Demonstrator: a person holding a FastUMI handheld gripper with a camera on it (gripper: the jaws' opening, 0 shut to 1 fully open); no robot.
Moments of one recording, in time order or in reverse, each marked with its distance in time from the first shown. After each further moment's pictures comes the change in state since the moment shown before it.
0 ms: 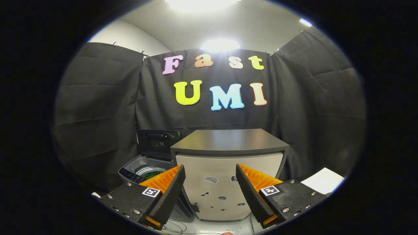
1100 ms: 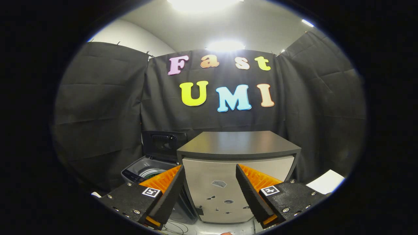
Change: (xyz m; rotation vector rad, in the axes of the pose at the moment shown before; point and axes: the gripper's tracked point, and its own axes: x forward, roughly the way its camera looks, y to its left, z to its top) arm 0.020 0.022 0.004 -0.009 -0.018 0.048
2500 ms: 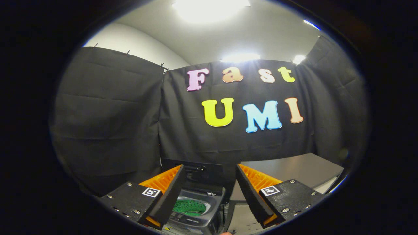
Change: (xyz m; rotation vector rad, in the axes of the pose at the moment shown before) arm 0.133 0.162 0.112 0.013 -0.151 0.152
